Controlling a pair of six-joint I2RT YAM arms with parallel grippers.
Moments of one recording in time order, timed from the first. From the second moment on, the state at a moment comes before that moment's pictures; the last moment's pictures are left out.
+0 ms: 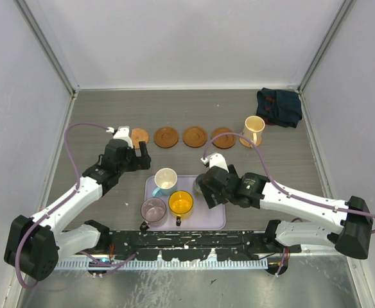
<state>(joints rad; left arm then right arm) -0.42 1.07 0.63 -0.17 -0.14 -0.41 1.07 1.11 0.87 -0.81 0.40 0.50</state>
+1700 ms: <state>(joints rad) -0.42 1.10 0.63 -0.17 -0.15 -0.41 1.00 1.34 0.74 -0.55 0.24 0.48</state>
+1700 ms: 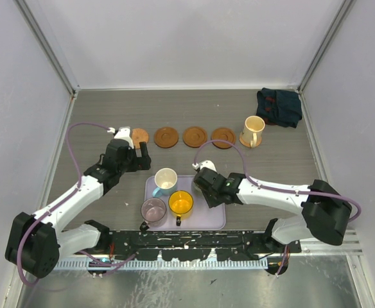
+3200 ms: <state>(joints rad) -0.42 1.10 0.63 -0.18 -0.16 -0.40 0.98 1.25 0.85 -0.59 0.58 0.51</state>
